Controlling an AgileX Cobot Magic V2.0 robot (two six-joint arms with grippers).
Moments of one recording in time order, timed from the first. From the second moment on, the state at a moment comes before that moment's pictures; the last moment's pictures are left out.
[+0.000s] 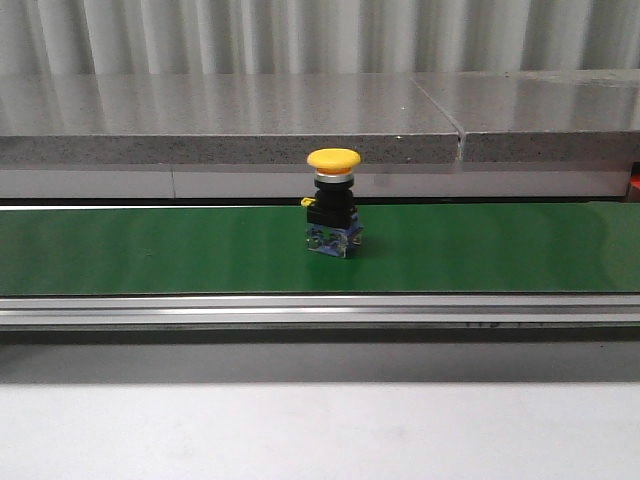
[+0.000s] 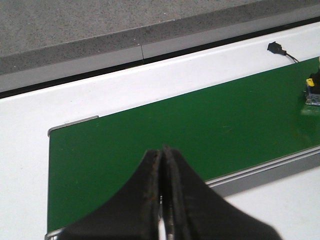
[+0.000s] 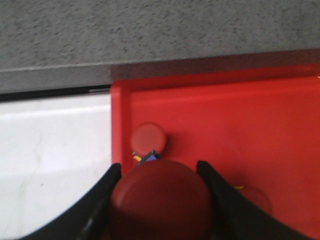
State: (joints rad) left arm -0.02 0.60 -0.62 -0.43 0.62 0.52; right arm -0.48 1.76 -1.58 0.31 0.72 -0.38
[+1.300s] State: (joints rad) left arm -0.02 0.60 -0.62 -0.43 0.62 0.52; right arm -0.54 2.25 -1.91 0.27 0.71 -0.38
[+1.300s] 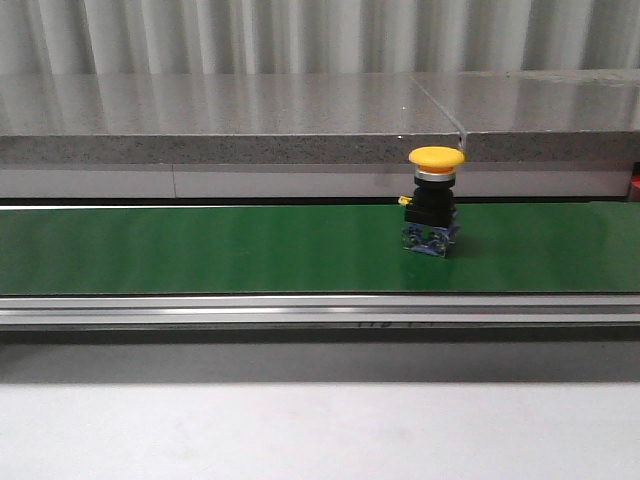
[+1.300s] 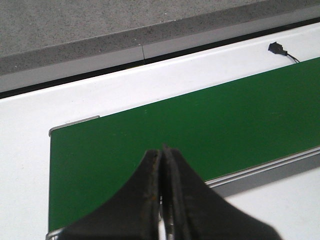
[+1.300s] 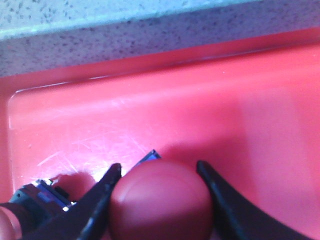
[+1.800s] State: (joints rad) left arm -0.02 0.60 -0.62 -0.43 0.62 0.52; right arm -0.54 2.26 -1.93 0.27 0.72 -0.38
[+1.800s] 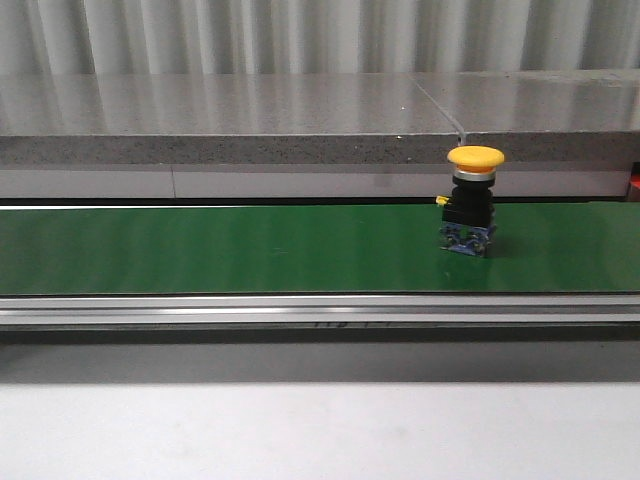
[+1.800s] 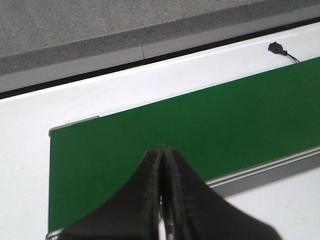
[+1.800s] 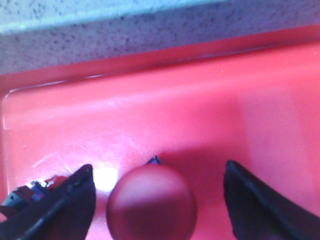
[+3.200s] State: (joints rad) left arm -0.02 0.60 -0.62 -0.43 0.62 0.52; right arm -0.33 1.33 -1.31 0.28 1.07 -0.36
